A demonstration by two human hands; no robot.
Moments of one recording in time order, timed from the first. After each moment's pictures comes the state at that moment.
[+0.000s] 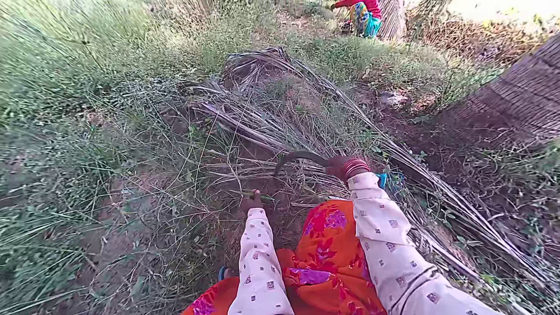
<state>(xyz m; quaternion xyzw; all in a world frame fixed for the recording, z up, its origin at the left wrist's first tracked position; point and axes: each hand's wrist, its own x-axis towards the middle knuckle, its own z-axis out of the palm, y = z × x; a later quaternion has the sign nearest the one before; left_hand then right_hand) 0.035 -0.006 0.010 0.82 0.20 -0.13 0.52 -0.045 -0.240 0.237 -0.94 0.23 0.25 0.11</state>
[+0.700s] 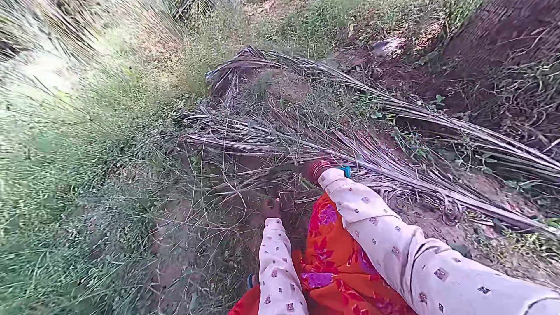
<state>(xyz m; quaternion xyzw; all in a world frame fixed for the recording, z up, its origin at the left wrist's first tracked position) 0.006 -0.026 0.013 0.87 0.07 -0.14 0.46 -0.025 -0.234 0.168 -0.93 0.18 0.27 0.19</state>
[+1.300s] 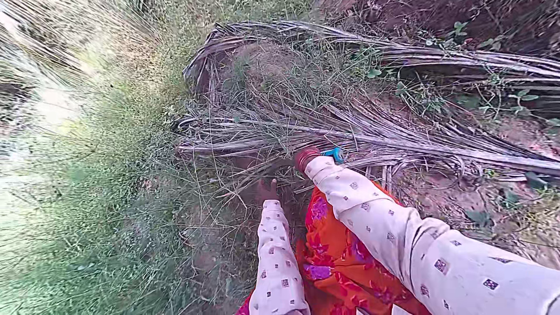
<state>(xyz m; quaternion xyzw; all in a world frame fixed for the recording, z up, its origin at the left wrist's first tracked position) 0.032 -0.056 0.042 0.93 0.02 -0.10 0.35 -0.023 -0.242 0.167 -0.89 0.19 0.32 0.26</state>
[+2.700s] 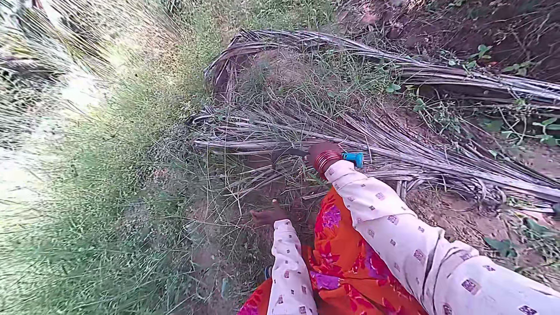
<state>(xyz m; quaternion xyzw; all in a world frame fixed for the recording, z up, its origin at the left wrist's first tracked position) -0.005 -0.032 0.003 0.89 0.21 0.15 0.38 -0.022 -0.262 0.176 -0.90 0.26 0.20 0.28</state>
